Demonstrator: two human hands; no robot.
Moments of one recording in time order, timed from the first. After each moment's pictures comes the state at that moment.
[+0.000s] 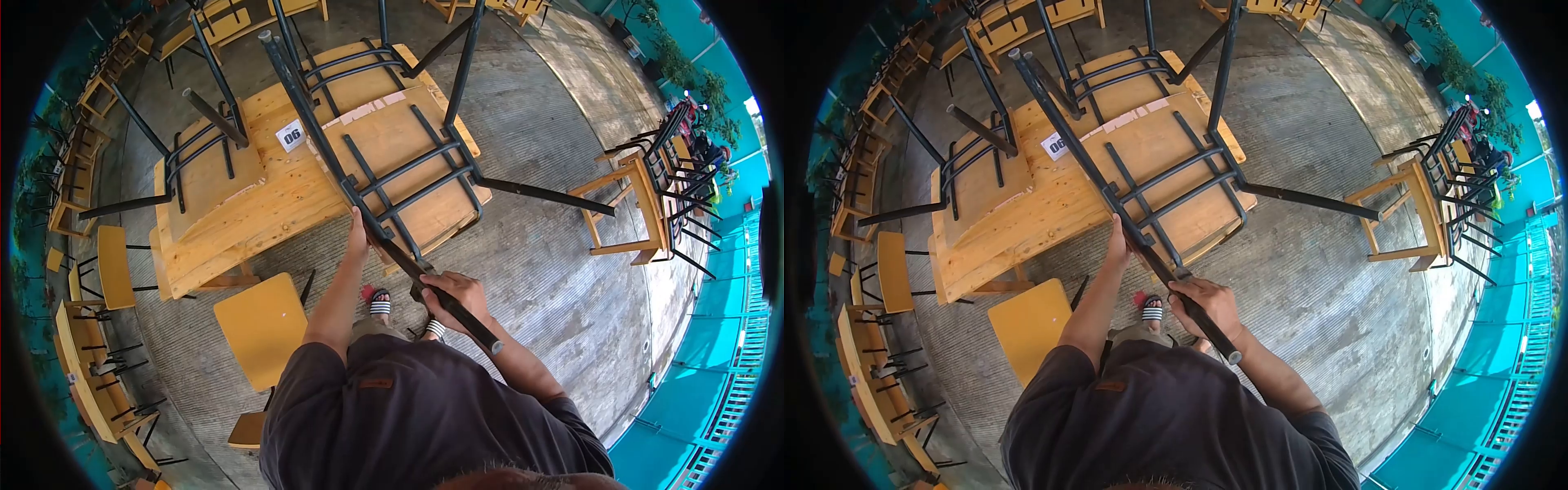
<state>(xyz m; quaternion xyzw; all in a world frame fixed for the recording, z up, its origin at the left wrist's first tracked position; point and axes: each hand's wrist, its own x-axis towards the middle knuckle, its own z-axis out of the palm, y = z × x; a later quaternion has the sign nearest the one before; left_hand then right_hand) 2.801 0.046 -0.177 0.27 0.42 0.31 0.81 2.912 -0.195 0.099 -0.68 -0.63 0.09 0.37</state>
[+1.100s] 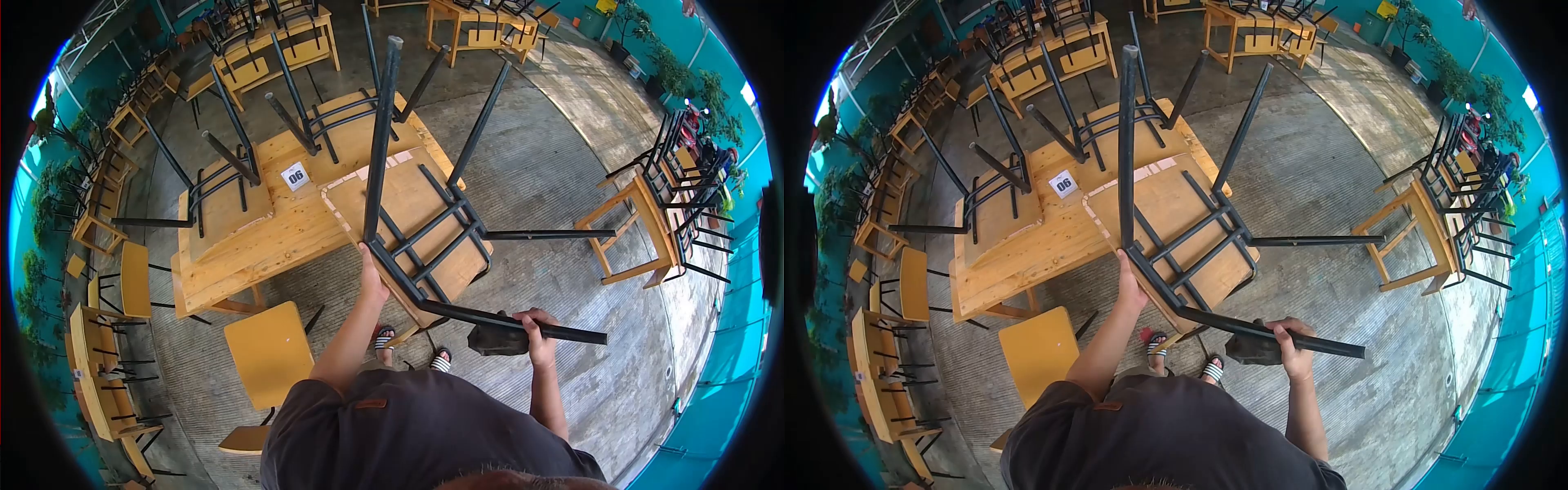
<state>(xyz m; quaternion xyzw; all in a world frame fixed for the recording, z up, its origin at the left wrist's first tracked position) 2.847 -0.049 -0.051 0.16 0.35 0.38 0.84 3.036 -0.371 0.108 -0.71 -0.34 0.20 0.58</state>
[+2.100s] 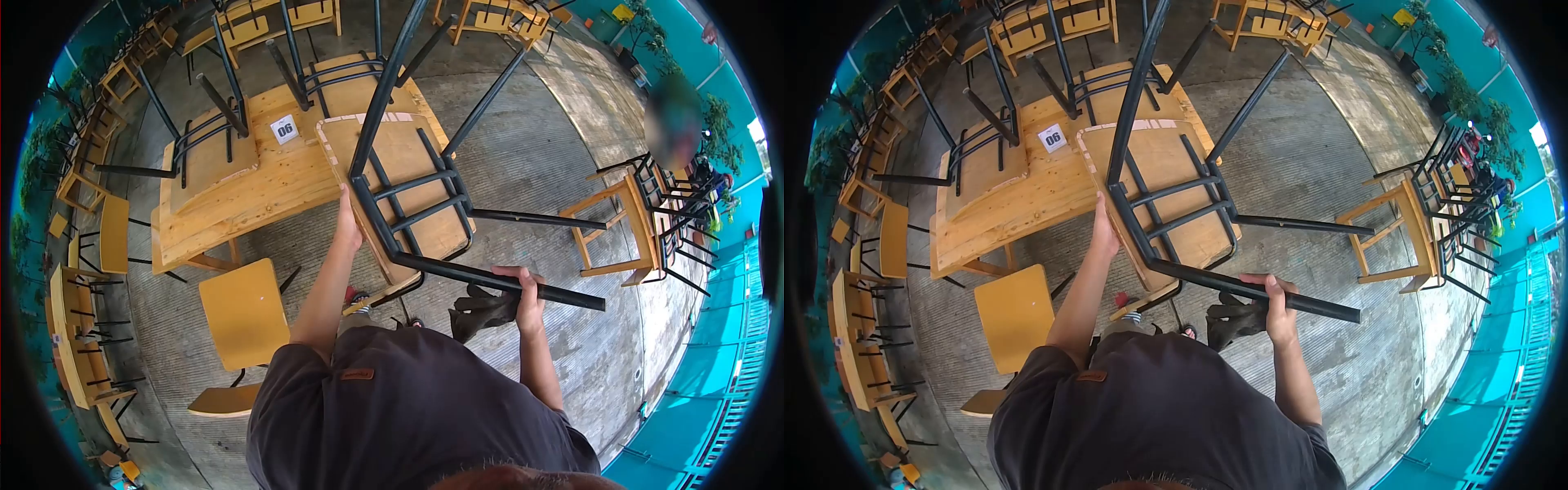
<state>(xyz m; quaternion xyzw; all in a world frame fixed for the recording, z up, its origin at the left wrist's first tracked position) 2.834 -0.027 -0.011 0.24 0.34 0.38 0.82 3.027 -0.340 0.157 -0.71 -0.36 0.27 0.54</state>
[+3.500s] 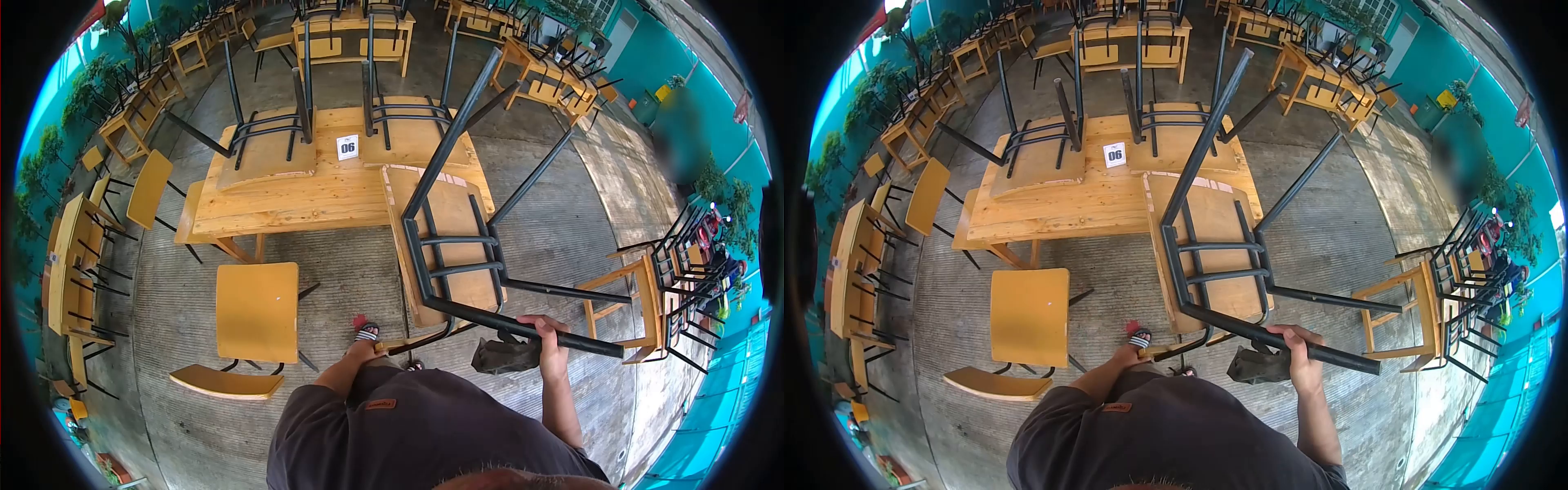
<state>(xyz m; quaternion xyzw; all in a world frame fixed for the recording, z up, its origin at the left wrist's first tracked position) 2.664 -0.244 -0.300 0.85 0.41 0.13 0.30 2.997 -0.357 0.203 -0.70 -0.45 0.27 0.48</state>
